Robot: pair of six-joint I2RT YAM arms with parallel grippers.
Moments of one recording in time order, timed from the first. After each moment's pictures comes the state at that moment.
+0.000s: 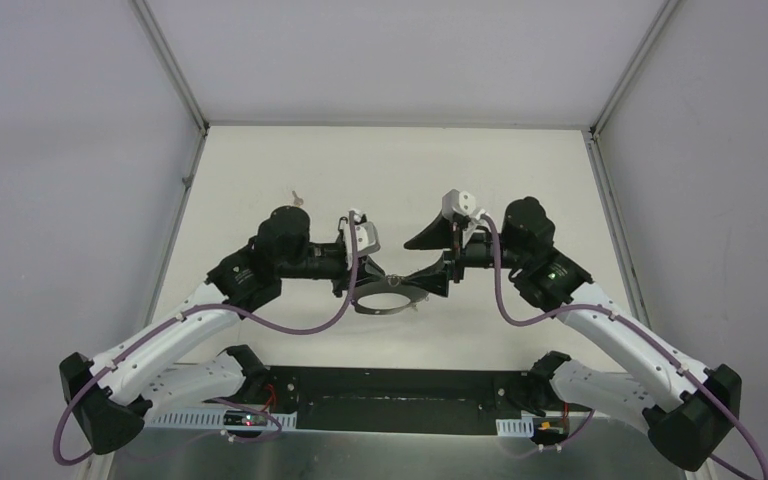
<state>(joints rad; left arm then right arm) -0.79 0.96 0.92 -0.36 0.60 0.15 0.70 0.99 0.84 -0.01 -0.82 0.02</state>
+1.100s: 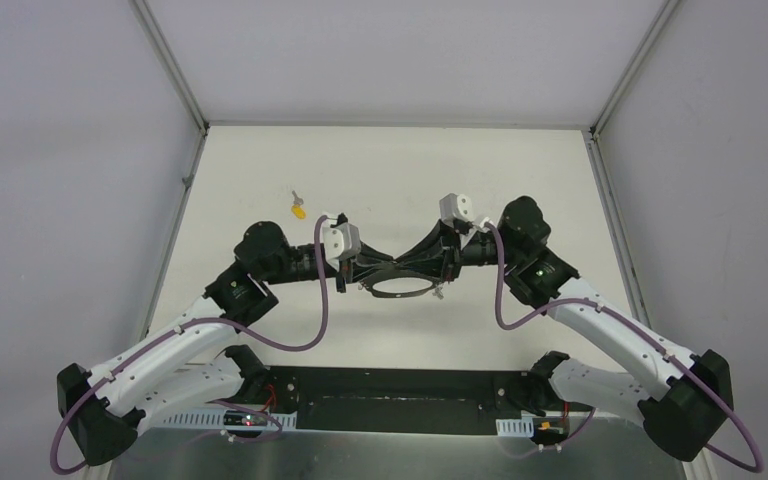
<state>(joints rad) -0.79 0.84 0.73 0.13 0.64 0.05 0.71 1.02 0.79 0.24 -0.95 0.02</state>
